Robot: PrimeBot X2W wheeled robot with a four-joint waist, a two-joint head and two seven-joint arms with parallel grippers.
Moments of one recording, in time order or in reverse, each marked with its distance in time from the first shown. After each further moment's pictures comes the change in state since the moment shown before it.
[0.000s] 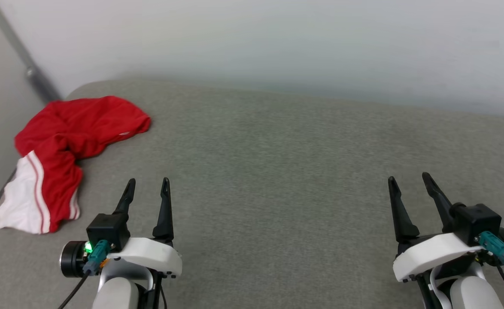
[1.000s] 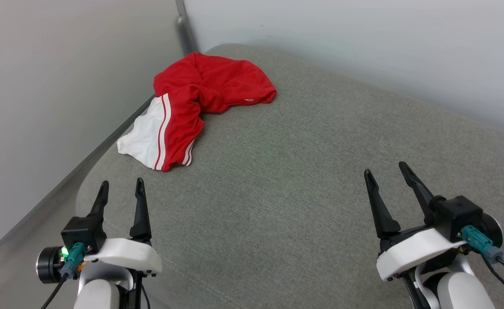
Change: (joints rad) left arm 0.011 -0.001 0.110 -0.012 0.029 -0.018 0.000; right arm -0.002 0.001 0.094 -0.107 -0.011 0.000 0.058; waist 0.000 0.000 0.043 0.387
